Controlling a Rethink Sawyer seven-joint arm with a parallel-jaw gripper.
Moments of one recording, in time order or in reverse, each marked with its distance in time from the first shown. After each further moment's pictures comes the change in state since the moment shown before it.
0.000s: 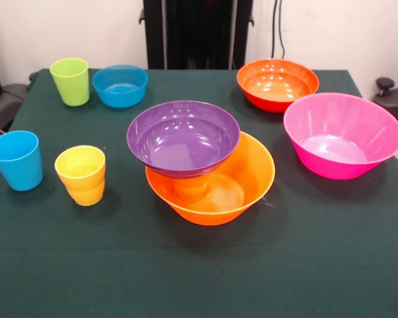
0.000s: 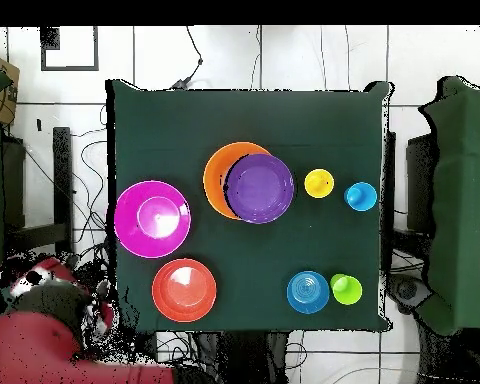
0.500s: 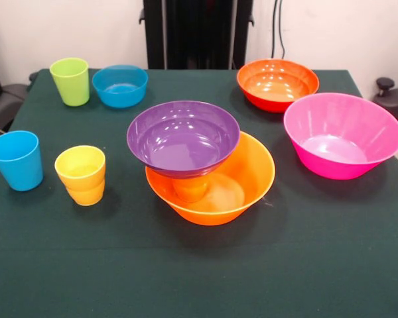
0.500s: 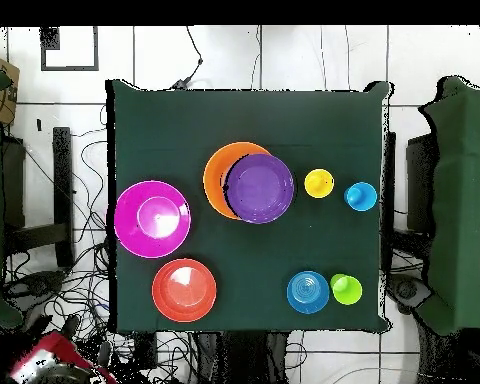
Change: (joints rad) arm 0.037 -0.141 -0.065 0.081 -0.012 0.062 0.000
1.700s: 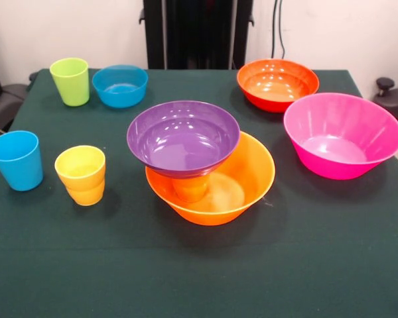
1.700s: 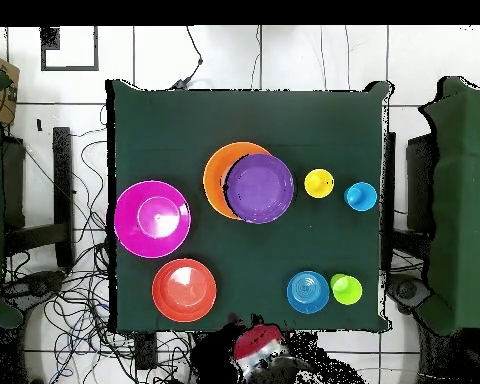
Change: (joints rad) arm -0.453 -0.033 0.032 -0.012 -0.136 0.136 -0.205
